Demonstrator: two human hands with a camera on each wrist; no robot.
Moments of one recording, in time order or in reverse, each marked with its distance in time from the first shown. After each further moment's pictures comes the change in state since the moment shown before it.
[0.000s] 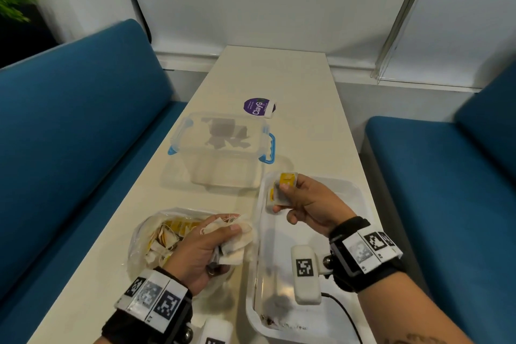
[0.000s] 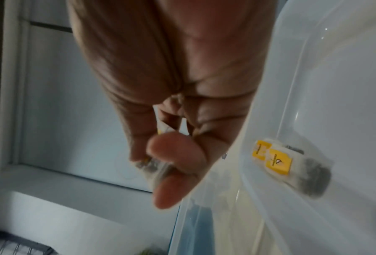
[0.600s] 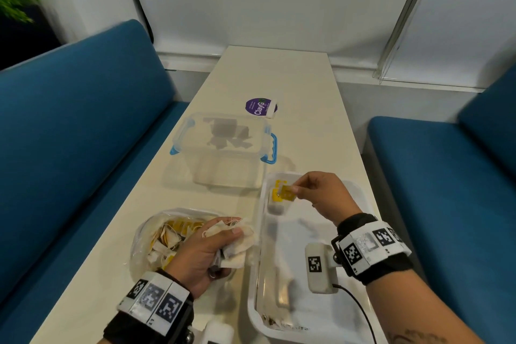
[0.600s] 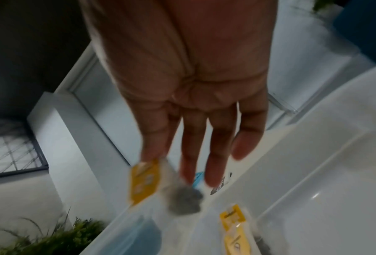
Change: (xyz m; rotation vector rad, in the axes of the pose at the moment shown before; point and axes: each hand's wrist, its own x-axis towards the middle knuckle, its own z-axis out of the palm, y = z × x) left_hand -0.005 0.000 0.005 -0.025 0.019 -0.002; right_hand 0.007 -0.005 -0.021 -0.616 0.311 -0.121
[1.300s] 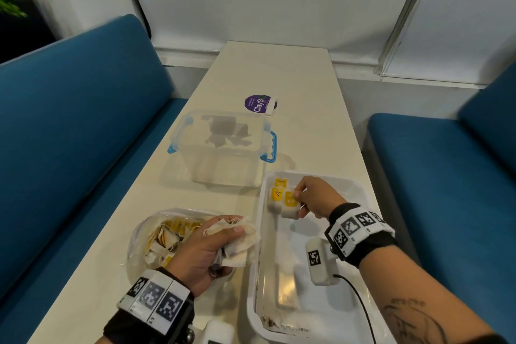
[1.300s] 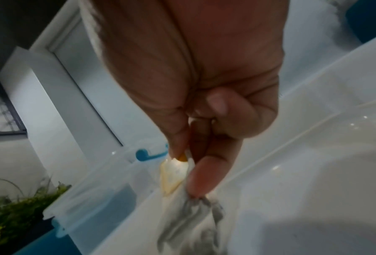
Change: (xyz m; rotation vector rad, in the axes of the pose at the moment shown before) left_hand 0.007 0.000 0.000 0.002 -0.013 -0.038; right_hand 0.028 0.016 0.010 -0.281 -0.125 0.258
